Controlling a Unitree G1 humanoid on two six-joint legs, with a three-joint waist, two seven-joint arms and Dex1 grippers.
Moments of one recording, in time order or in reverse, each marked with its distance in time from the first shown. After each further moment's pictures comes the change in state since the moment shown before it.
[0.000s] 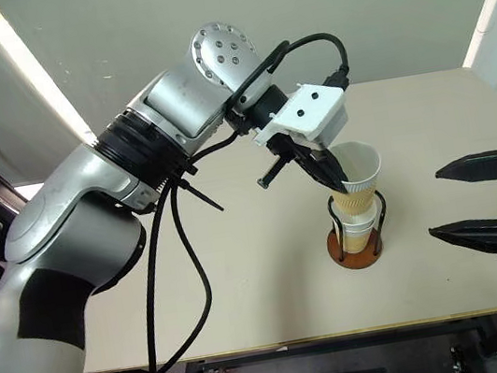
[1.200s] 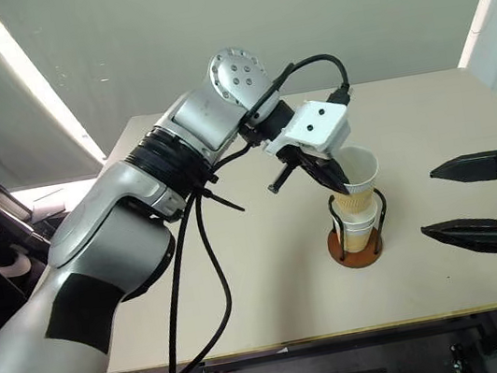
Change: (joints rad) left arm 0.073 -0.113 0.116 0.139 0.184 -0.064 0.000; right arm 0.007 0.000 0.000 -0.011 0.082 -0.004 -0.102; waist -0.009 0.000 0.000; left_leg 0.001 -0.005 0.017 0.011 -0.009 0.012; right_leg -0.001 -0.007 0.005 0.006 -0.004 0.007
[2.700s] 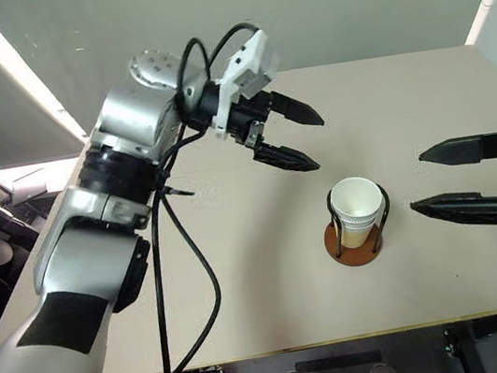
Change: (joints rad) left arm 0.204 0.129 0.508 -0.231 0.066 0.600 0.102; right arm -0.069 0.008 0.258 0.143 -0.083 -0.194 -0.006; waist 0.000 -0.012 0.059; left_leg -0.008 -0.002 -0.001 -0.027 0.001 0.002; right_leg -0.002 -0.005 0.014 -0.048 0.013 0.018
